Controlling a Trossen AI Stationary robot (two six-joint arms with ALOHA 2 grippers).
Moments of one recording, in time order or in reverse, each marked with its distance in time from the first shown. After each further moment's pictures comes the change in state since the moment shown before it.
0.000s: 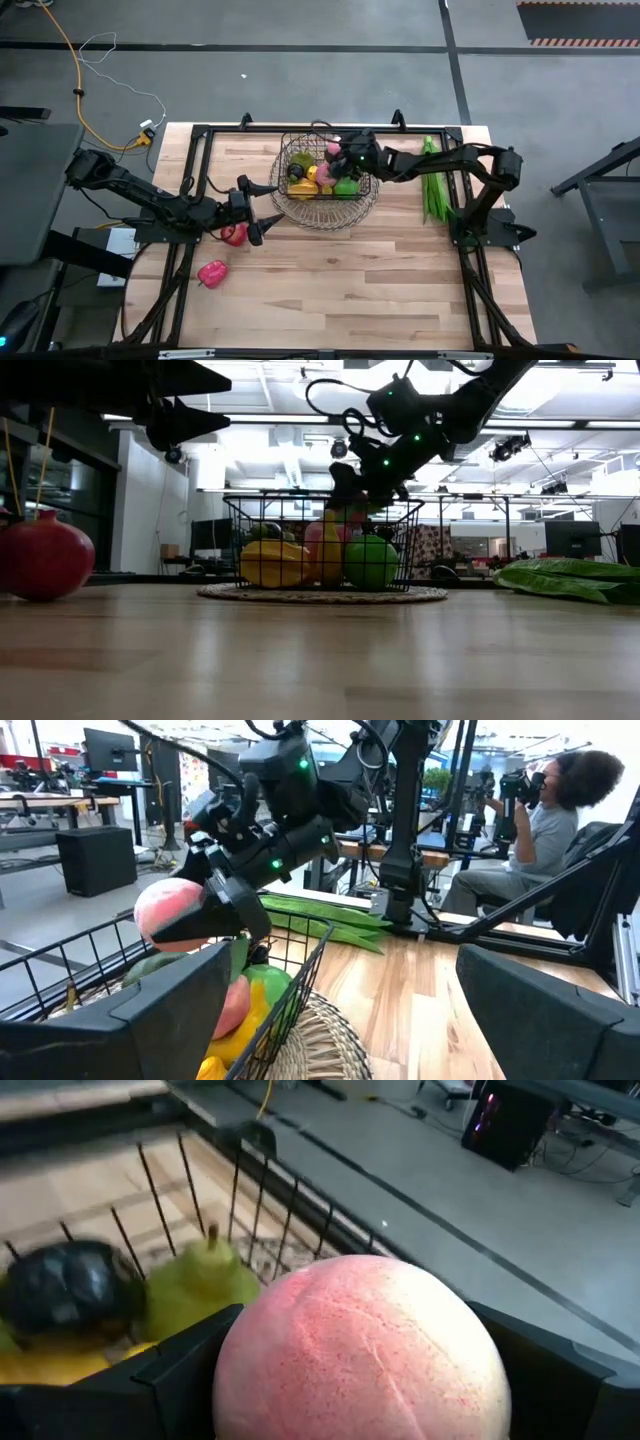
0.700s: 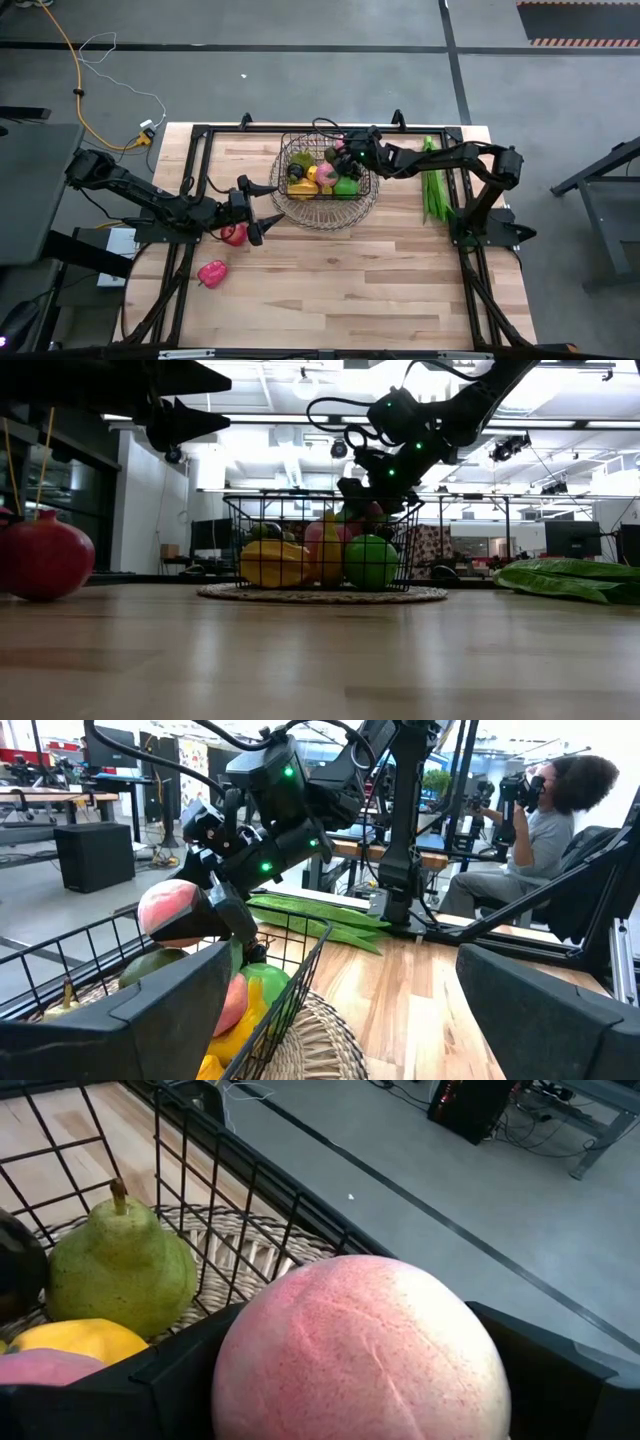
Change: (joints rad) left arm 0.000 0.000 0.000 0.000 0.000 -0.017; right arm -0.040 0.000 0.000 -0.084 0.048 0.004
